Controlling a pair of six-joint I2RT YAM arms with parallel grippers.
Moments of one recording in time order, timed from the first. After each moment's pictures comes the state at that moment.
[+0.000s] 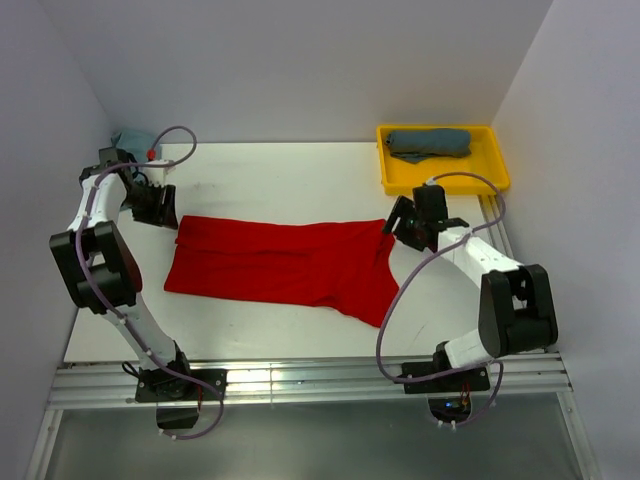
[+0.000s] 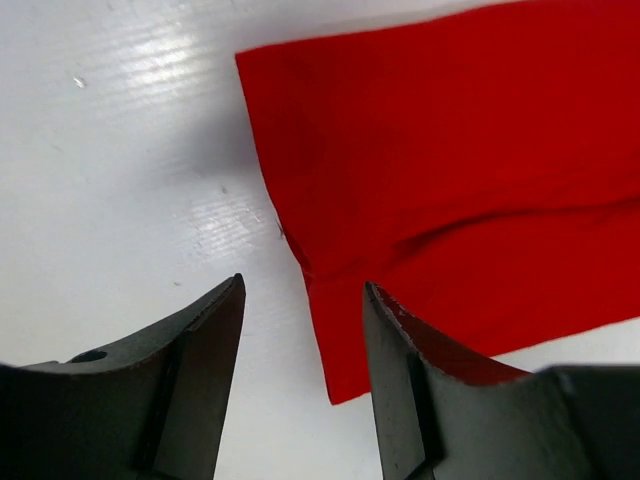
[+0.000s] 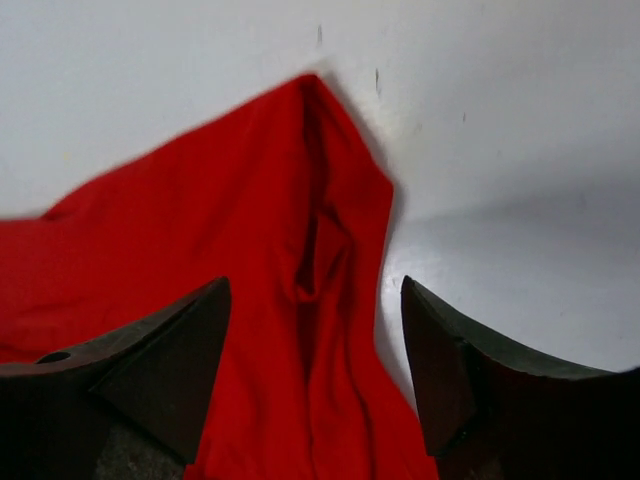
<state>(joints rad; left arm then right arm) 0.29 1.86 1.54 -0.92 0.38 0.47 0.15 1.46 0.86 -0.25 -0.03 0.62</state>
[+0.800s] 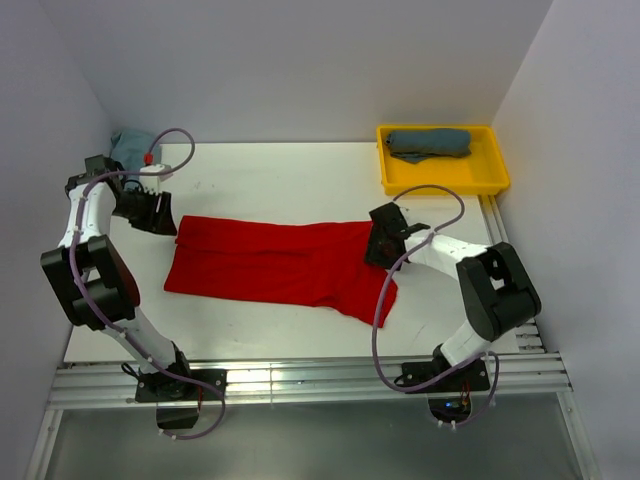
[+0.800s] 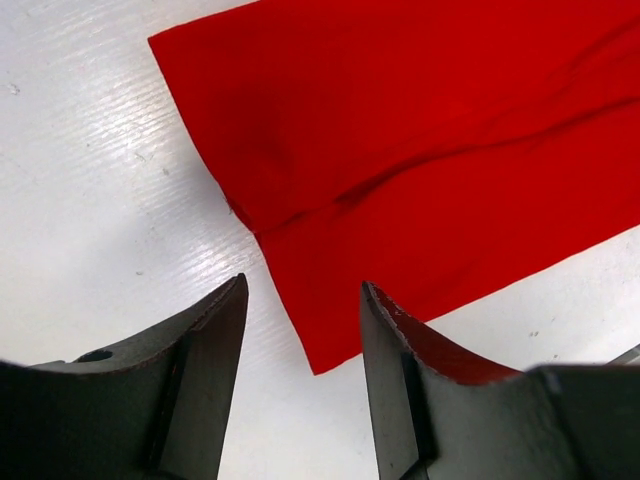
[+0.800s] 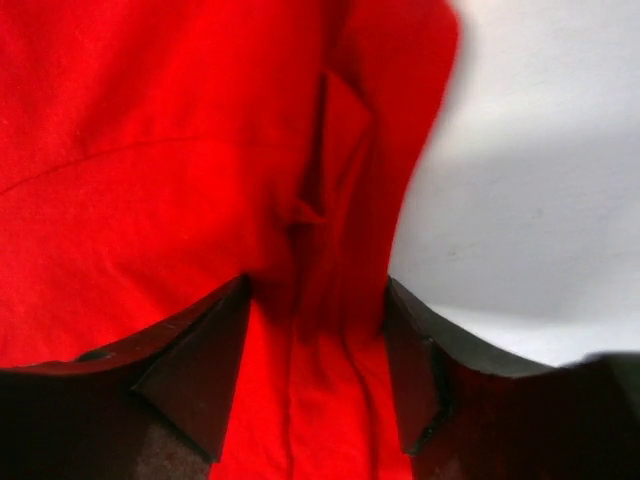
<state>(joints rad) 0.34 1.74 1.45 -0.99 0.54 0.65 0.39 1.56 0.82 -0.34 0.12 0.64</state>
